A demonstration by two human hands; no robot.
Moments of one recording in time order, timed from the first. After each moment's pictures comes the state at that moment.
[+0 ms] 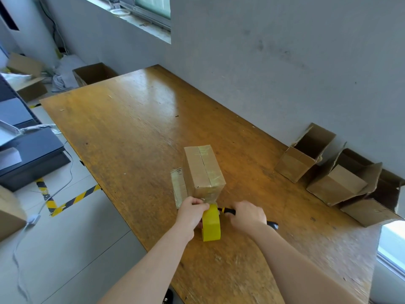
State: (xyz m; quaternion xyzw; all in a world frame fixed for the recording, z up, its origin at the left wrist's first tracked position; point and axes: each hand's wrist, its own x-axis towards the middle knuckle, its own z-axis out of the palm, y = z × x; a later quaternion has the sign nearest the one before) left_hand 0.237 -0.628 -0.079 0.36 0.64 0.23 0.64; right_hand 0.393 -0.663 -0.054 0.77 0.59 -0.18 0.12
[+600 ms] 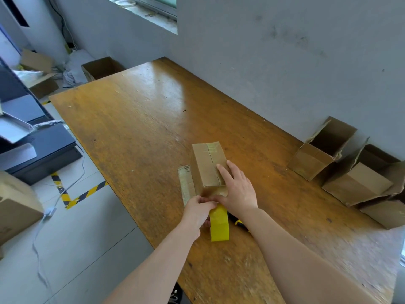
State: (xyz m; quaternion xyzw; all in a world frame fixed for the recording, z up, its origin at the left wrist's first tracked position) left_hand 0.233 -0.626 -0.062 0.32 0.62 0.23 0.68; right_hand 0.371 -0.617 -0.060 0.72 0.68 -0.12 -0.09
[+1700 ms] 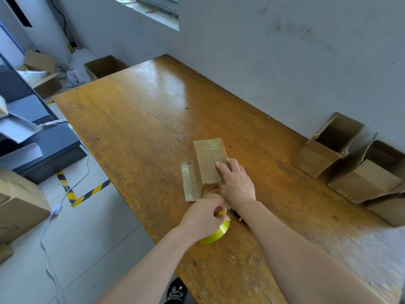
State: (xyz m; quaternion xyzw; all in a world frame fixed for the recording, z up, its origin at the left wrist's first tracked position) left_hand 0.217 -0.634 -0.051 0.78 0.48 0.09 0.39; right_hand 0.360 -0.602 -0.057 0.72 0.68 -0.11 -0.09
